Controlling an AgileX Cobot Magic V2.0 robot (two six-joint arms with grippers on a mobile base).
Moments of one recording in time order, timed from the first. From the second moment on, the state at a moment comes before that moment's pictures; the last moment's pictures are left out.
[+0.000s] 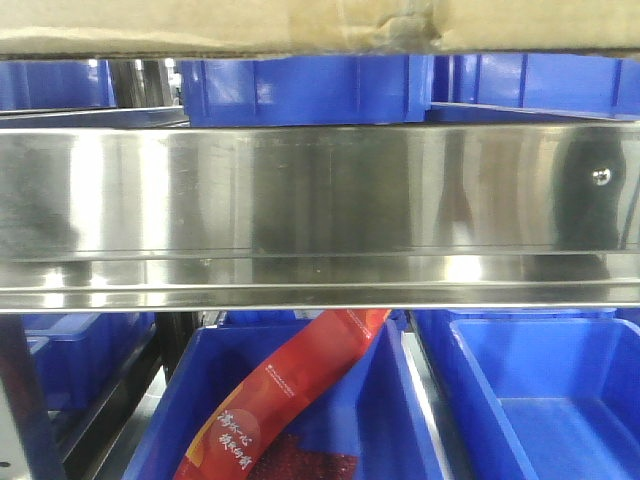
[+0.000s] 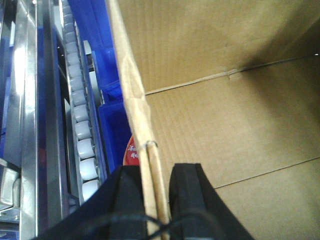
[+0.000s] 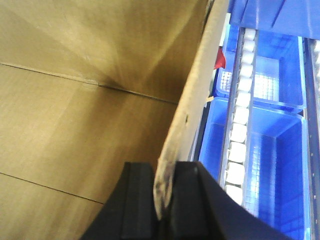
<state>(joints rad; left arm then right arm) -0.57 1.37 -1.81 0.29 1.27 -0.34 0.37 1.34 -1.79 0.05 1.27 0.04</state>
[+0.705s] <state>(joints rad) -0.57 1.37 -1.81 0.31 1.25 -0.34 0.37 1.34 -1.79 0.05 1.23 0.04</state>
